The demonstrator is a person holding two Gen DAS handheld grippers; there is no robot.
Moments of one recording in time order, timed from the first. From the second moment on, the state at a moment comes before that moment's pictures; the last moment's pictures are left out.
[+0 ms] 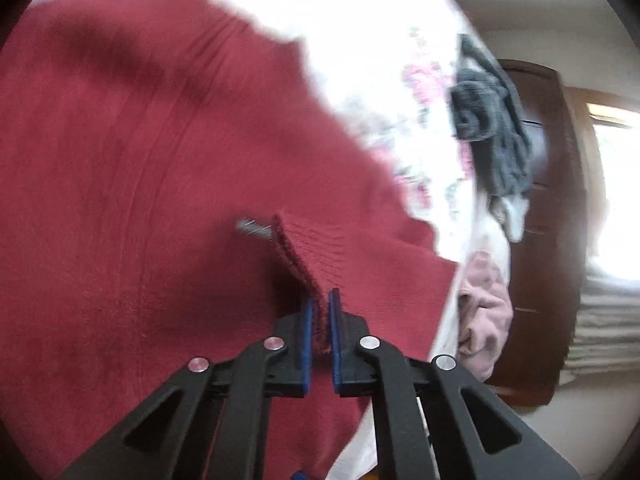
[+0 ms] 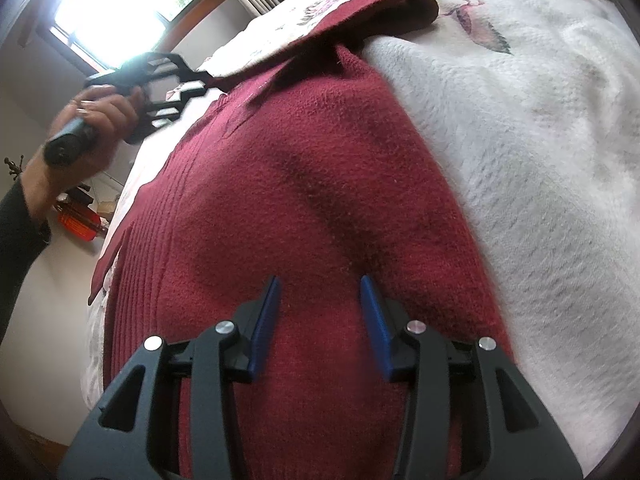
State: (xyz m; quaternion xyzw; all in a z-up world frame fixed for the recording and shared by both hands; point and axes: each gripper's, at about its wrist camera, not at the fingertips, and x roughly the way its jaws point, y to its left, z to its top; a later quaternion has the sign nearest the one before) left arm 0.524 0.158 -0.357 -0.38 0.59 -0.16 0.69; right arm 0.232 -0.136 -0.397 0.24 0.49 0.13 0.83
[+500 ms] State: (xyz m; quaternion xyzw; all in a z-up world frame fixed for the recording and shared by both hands) left arm 0.508 0.268 -0.237 -0.33 0.50 -0.15 0.78; right arm 0.234 -0.137 -0.397 0.24 0.49 0.13 0.83
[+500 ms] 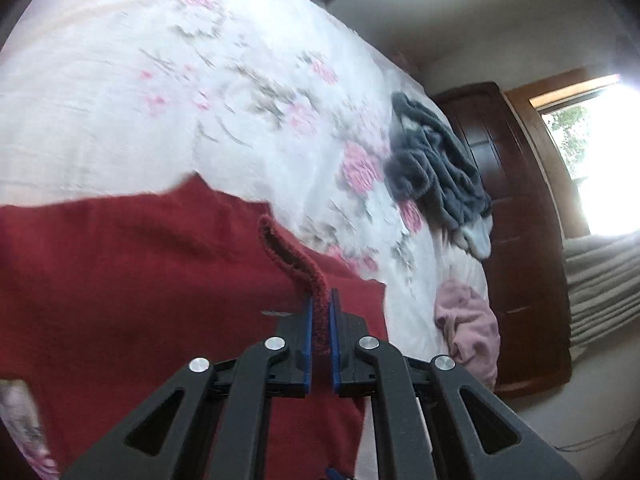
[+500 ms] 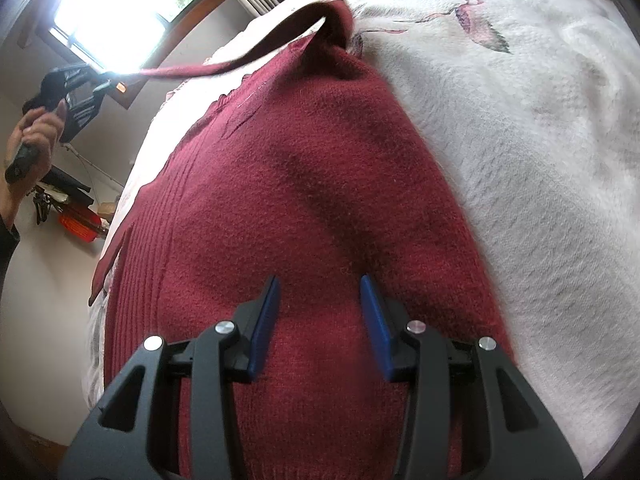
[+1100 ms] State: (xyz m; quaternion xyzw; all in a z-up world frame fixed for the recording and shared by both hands) left arm 0.467 0.376 -0.381 -0.34 0.57 -0.02 0.74; right arm 0.234 -0.131 -0.398 0.23 0.49 0.13 0.83
